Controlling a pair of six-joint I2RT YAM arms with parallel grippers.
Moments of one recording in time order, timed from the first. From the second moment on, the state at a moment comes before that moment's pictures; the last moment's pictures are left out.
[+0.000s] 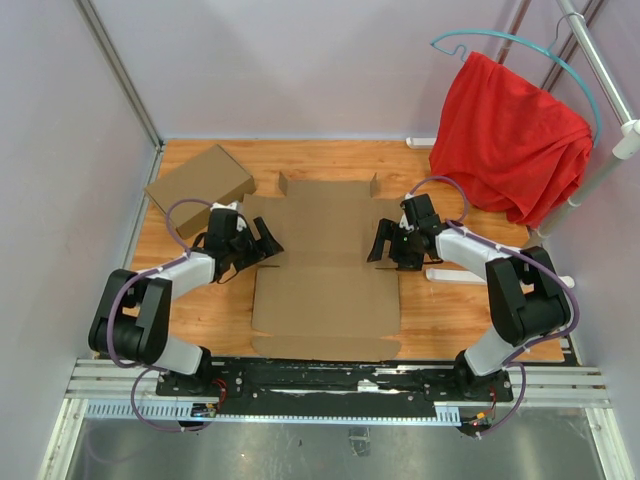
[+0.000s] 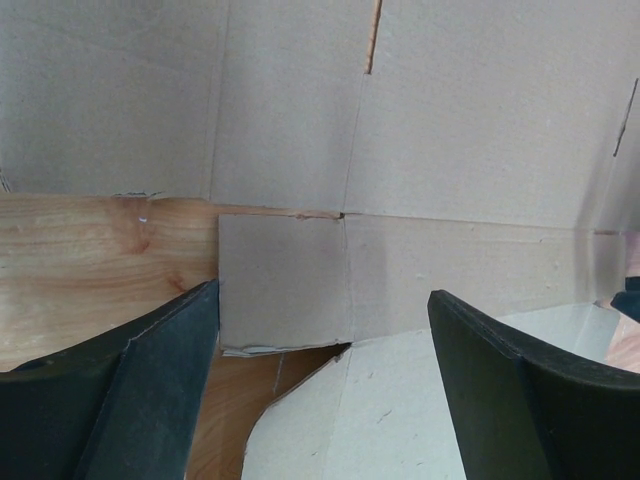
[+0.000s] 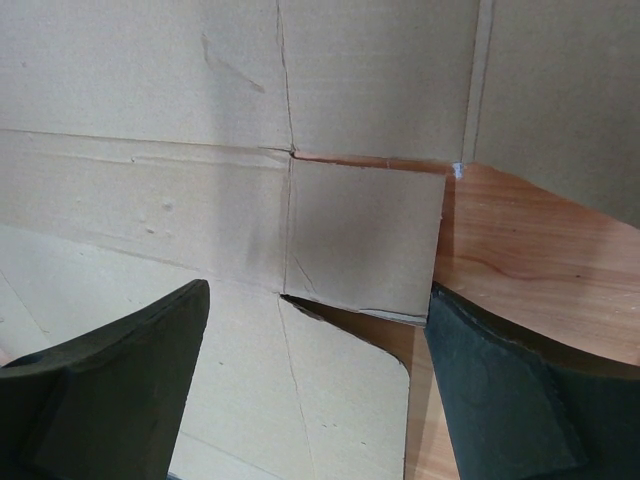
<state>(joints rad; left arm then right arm) -0.22 1.45 0.61 0.07 0.21 -0.65 0.35 1.61 0.89 -0.33 -0.24 0.54</state>
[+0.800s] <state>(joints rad) -0.23 1.42 0.64 0.13 0.30 -0.71 0.35 1.61 0.87 -0.28 -0.24 0.54</state>
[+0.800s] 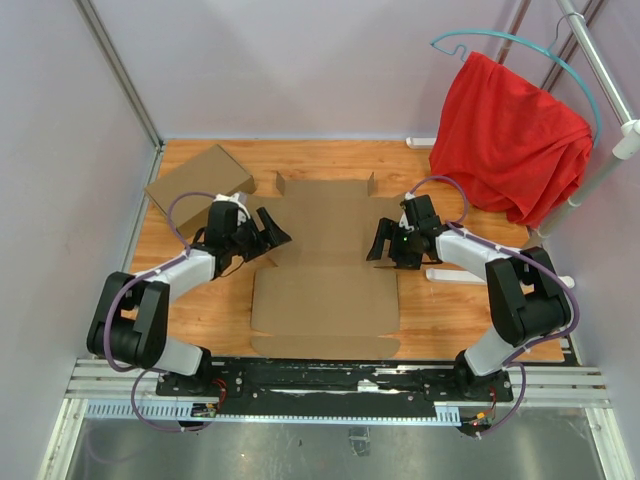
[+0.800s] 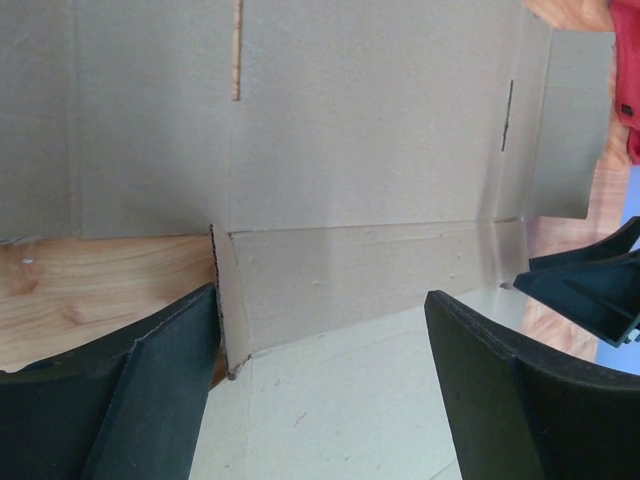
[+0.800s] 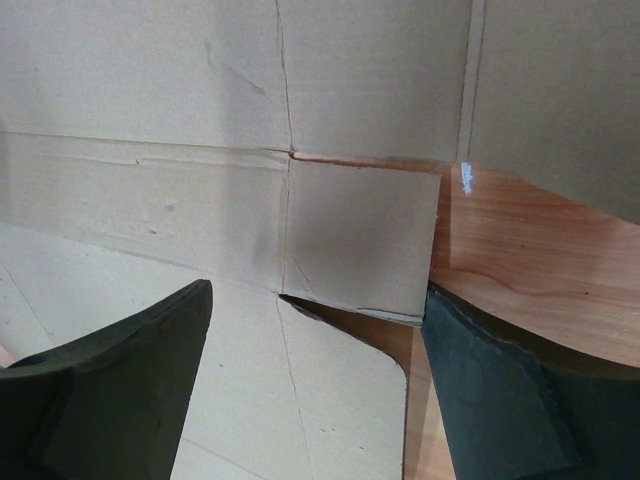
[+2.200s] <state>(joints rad) -0.30 1.58 0.71 0.15 0.29 -0.68 0.39 1.64 0.94 -0.39 -0.11 0.52</state>
